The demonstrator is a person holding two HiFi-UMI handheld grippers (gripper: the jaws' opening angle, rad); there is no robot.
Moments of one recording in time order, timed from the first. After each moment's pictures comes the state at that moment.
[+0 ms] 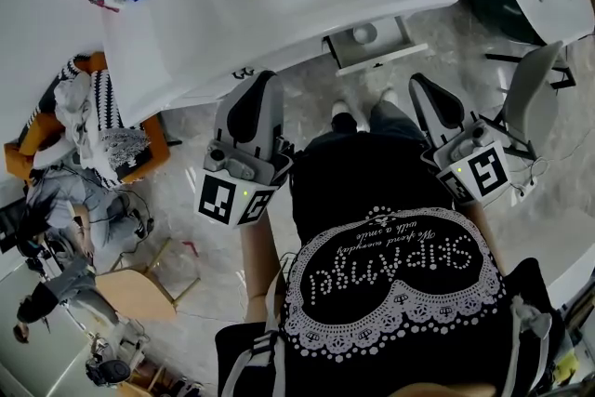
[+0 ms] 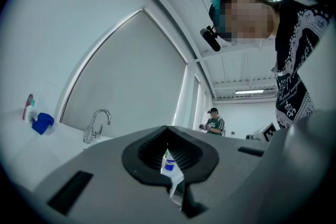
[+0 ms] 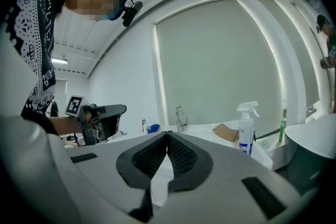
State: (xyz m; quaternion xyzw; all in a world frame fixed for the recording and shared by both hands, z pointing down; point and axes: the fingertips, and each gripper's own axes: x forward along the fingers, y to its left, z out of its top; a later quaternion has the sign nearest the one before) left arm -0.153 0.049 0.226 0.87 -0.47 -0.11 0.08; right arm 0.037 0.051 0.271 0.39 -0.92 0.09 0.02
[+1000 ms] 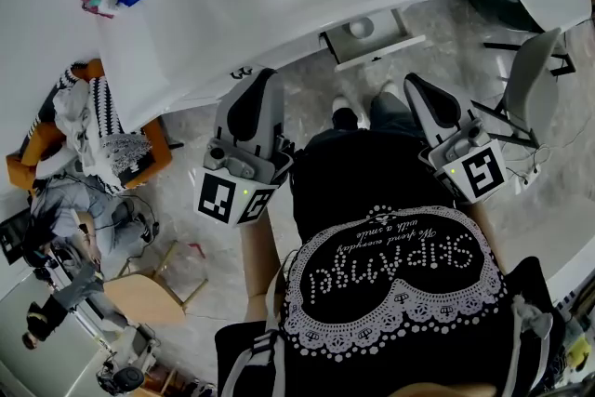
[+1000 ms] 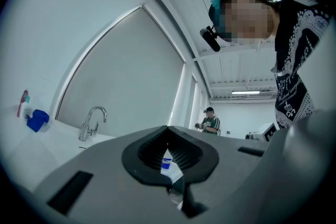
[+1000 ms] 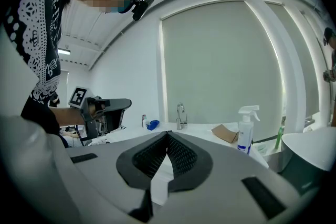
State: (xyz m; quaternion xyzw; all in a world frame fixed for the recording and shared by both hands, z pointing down) left arm -0.146 0.041 0.230 0.88 -0.45 -0.11 0.09; right arm 0.029 0.055 0.273 0.39 -0.92 0.08 0.05
